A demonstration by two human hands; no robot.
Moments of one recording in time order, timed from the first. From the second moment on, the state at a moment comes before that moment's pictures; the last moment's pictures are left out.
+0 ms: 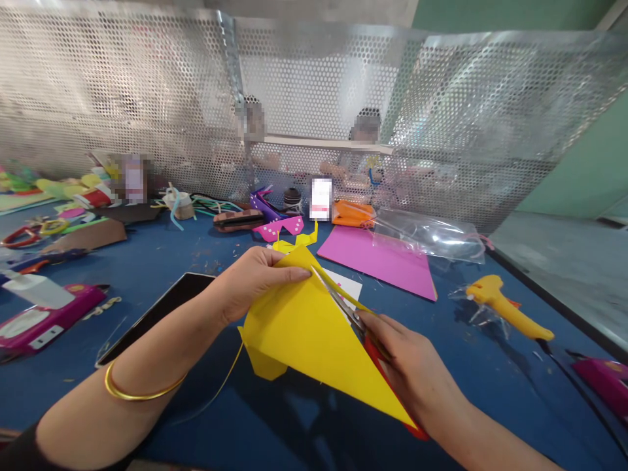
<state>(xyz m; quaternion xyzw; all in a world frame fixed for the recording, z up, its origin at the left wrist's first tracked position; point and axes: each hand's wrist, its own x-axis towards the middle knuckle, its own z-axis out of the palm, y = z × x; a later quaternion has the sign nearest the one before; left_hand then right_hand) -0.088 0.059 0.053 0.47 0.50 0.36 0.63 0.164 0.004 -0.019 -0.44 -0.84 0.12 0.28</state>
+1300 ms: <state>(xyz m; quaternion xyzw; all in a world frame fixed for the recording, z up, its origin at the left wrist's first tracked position) -0.084 0.058 0.045 0.49 0.48 0.35 0.64 0.162 0.006 -0.018 -0.47 -0.83 0.16 0.27</state>
